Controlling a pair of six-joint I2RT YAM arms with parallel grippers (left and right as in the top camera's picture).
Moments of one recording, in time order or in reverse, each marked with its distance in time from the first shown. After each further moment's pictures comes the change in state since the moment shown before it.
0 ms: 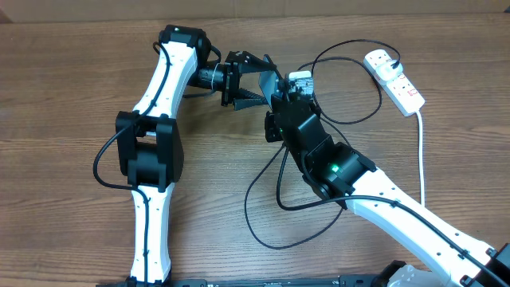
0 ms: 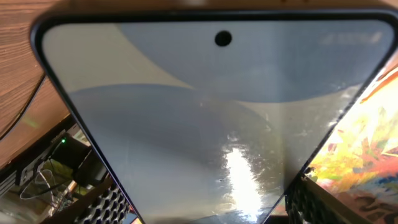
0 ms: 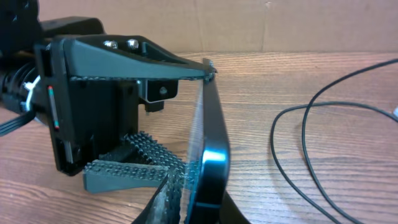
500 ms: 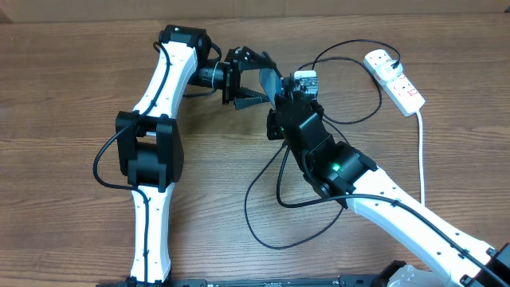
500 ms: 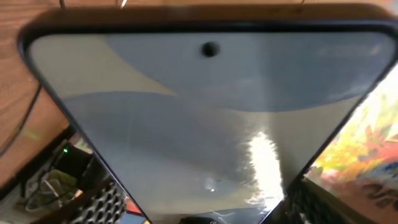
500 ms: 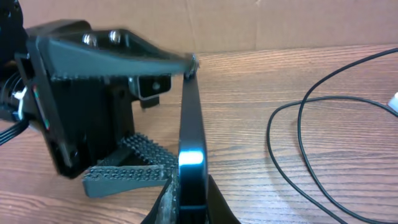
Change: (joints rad) left arm 0.000 0.000 0.001 0.068 0.020 0.018; right arm -0.006 0.000 0.000 -0.004 0.008 0.035
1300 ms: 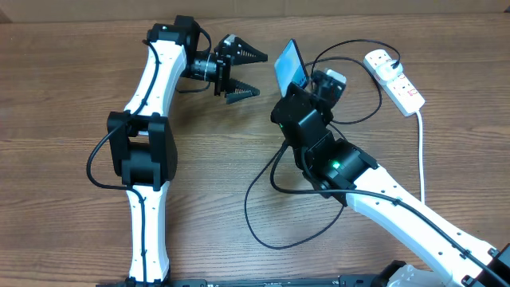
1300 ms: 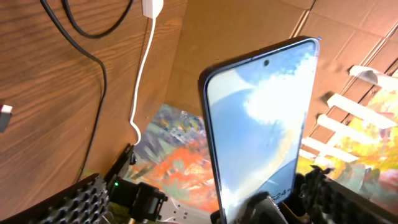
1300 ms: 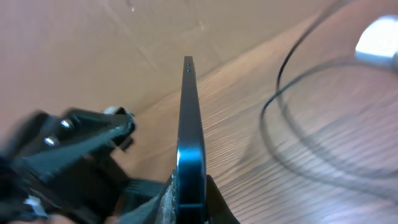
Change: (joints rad) left arm 0.048 0.000 0.005 0.213 -0.103 -0.009; right arm 0.000 0.005 0.039 -0.032 0.170 0.537
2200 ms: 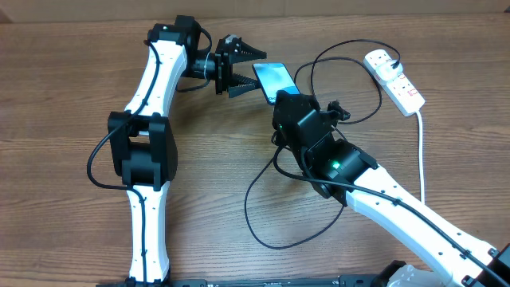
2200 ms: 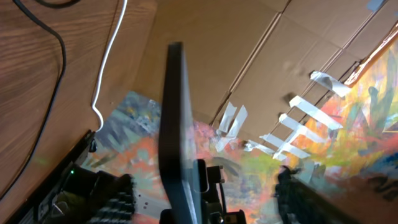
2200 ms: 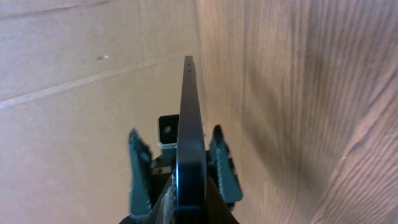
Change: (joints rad) left arm -0.002 0.000 0.000 0.004 0.114 -0.143; right arm 0.000 0.000 0.002 -0.018 -0.168 1.073
